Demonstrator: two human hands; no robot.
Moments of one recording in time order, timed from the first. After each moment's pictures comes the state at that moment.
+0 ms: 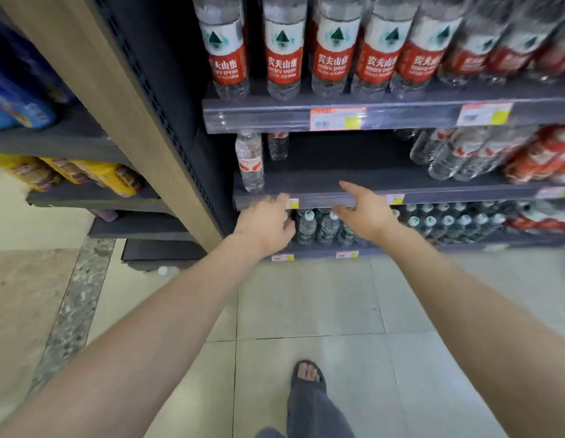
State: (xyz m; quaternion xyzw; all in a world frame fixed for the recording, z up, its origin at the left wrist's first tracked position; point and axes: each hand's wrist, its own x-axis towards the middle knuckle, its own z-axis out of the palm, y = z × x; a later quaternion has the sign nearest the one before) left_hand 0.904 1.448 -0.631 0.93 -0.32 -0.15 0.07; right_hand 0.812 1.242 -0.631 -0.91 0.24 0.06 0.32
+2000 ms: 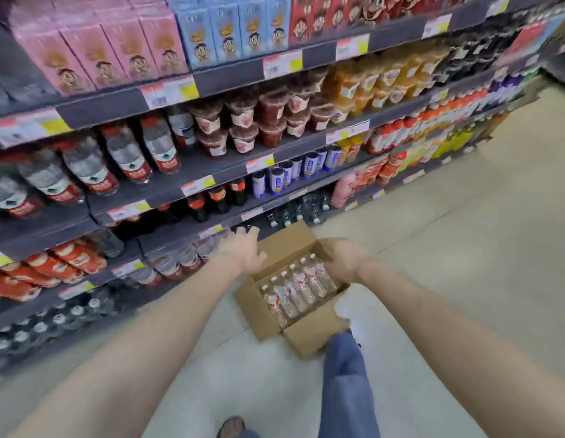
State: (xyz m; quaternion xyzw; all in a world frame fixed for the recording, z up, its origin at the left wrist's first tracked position) left_hand 0.252 0.257 -0.461 0.83 -0.49 -0.25 -0.06; right_hand 0.046 0.121 -0.436 -0.85 0.40 0.26 0.21
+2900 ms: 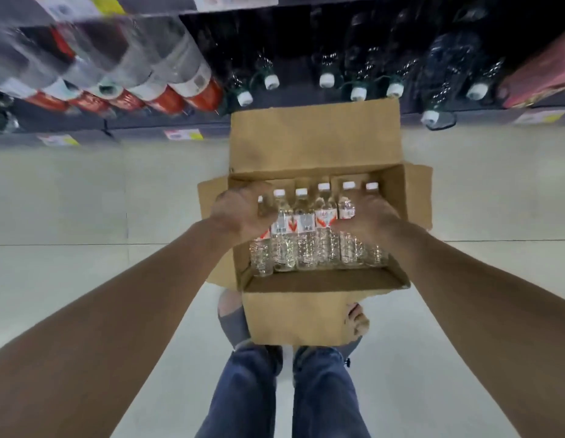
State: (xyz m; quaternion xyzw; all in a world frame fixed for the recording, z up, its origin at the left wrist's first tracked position) left_hand 0.225 0.123 -0.961 0.88 -0.17 -0.43 0.05; right_hand 0.110 -0.093 -1.003 -0.80 0.28 0.43 0.30
